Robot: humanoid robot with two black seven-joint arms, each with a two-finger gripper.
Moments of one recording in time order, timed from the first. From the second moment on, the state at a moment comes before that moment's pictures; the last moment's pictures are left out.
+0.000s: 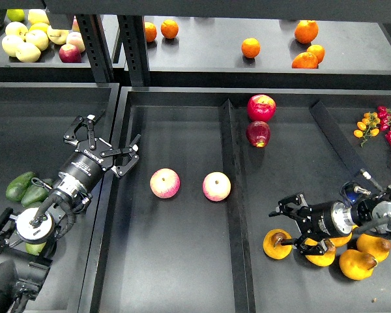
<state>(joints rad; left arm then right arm) -0.25 0.00 -1.46 -0.96 0.13 -0.49 0.27 0.70 -0.41 0.39 0.75 -0.22 0.58 -0.49</state>
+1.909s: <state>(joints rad) -0.30 0.00 -1.46 -1.01 0.00 -0.47 0.26 0.50 0.02 1.37 0.57 -0.13 0.58 -0.14</state>
